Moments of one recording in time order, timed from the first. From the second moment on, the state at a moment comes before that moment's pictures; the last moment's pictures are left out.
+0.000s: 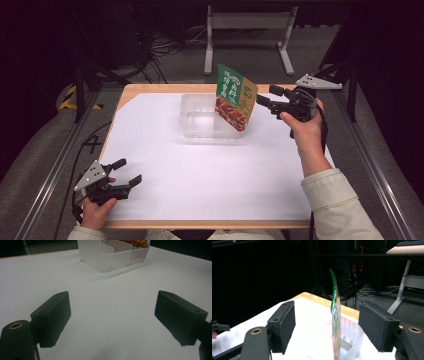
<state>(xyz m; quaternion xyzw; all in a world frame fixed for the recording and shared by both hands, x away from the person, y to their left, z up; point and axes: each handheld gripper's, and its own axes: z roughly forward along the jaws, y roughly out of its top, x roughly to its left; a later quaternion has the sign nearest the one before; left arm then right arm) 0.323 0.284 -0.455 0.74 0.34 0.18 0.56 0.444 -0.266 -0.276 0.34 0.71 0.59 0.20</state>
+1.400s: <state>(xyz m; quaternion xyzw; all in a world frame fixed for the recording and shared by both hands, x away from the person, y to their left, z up) 0.321 0.286 -0.454 0.73 0.33 0.18 0.57 0.352 -0.319 -0.374 0.32 0.71 0.60 0.17</state>
